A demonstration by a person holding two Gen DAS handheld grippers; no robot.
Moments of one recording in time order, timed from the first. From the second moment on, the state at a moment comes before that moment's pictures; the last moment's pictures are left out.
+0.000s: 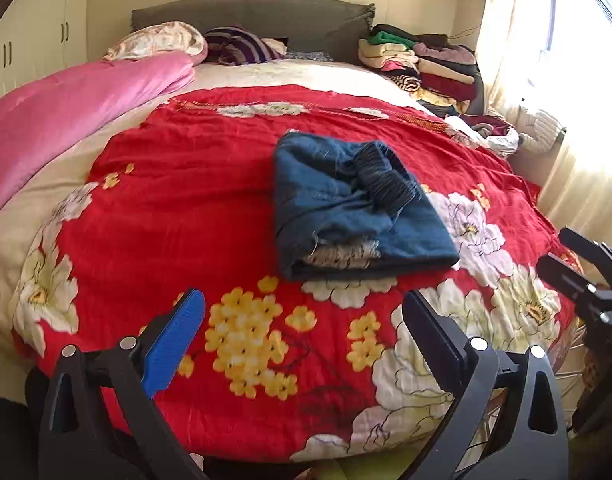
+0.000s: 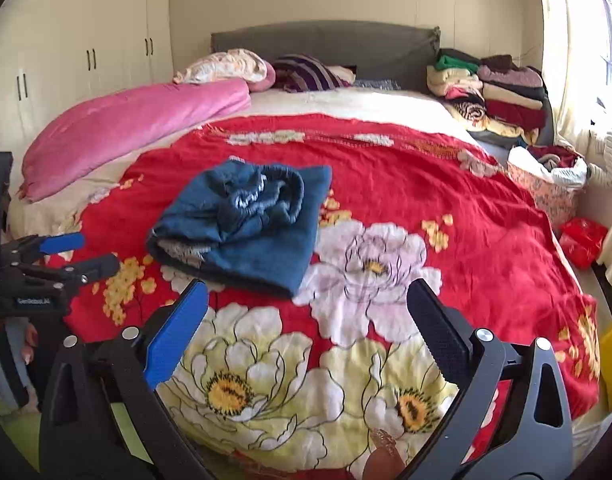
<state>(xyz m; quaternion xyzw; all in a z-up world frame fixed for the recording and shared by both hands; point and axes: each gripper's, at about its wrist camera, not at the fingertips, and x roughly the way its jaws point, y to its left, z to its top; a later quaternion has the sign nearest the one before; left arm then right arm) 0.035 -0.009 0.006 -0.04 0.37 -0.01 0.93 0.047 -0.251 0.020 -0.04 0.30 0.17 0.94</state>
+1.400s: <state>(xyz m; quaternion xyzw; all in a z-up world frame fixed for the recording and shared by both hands) 0.035 -0.018 -0.004 -0.01 0.40 -0.01 0.92 0.050 -0.250 0.004 -0.02 0.34 0.18 0.92</state>
